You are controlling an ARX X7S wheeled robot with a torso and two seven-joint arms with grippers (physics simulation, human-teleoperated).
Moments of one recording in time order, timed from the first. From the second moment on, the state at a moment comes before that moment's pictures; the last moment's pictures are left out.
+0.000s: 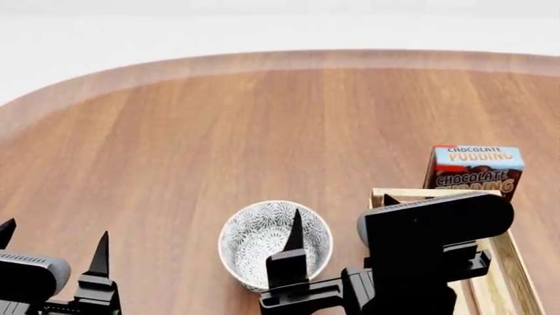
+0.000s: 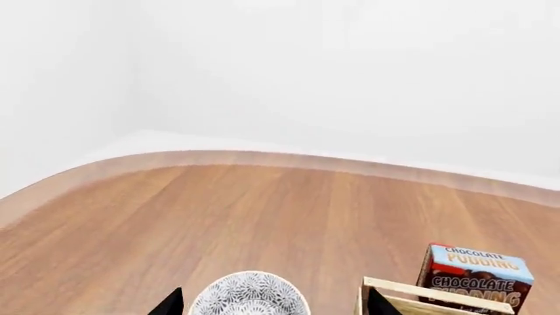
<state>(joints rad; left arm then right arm) -0.22 -0.29 0.10 0.77 -0.33 -0.97 -0.27 0.48 0.32 0.00 -0.81 0.82 1.26 0.41</state>
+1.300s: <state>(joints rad) -0.18 -0.31 0.10 0.73 -0.34 -0.88 -0.28 0.45 0.36 -0.04 -0.81 0.83 1.20 0.44</state>
